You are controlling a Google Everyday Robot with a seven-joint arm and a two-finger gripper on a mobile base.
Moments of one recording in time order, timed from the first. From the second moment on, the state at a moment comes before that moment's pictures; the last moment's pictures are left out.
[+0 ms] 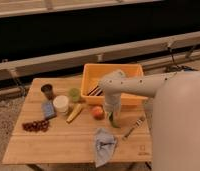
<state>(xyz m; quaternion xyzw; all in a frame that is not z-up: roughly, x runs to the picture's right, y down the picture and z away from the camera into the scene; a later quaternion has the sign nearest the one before) 0.054 0.147 0.788 -0.29 0.27 0.60 0.69</state>
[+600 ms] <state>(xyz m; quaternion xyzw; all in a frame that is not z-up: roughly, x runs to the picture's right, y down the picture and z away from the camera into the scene) -0.045 0.155 0.729 -0.36 0.22 0.51 0.75</state>
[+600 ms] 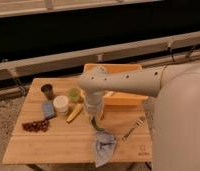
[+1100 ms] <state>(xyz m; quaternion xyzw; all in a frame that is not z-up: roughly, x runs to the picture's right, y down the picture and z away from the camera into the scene) -0.092 0.143 0.720 -0.37 0.18 0.48 0.78</state>
